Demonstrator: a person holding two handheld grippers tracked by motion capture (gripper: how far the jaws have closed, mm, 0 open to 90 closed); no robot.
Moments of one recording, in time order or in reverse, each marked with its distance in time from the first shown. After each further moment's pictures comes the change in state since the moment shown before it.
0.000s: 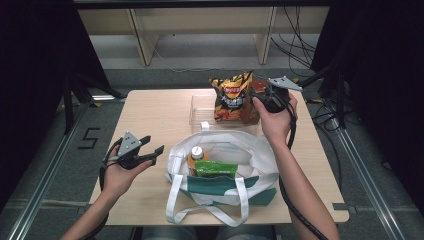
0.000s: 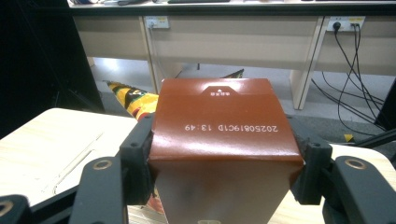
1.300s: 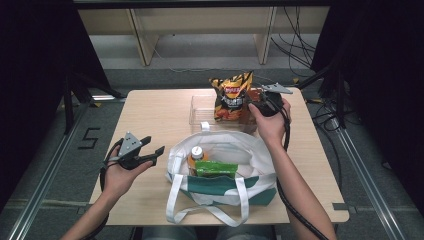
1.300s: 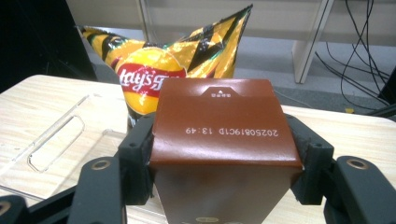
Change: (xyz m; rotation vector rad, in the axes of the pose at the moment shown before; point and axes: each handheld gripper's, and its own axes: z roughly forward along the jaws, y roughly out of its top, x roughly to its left) left arm -0.001 -0.002 0.002 -0.002 -0.006 0.000; right arm -0.003 -0.026 0.028 0.116 -0.013 0.001
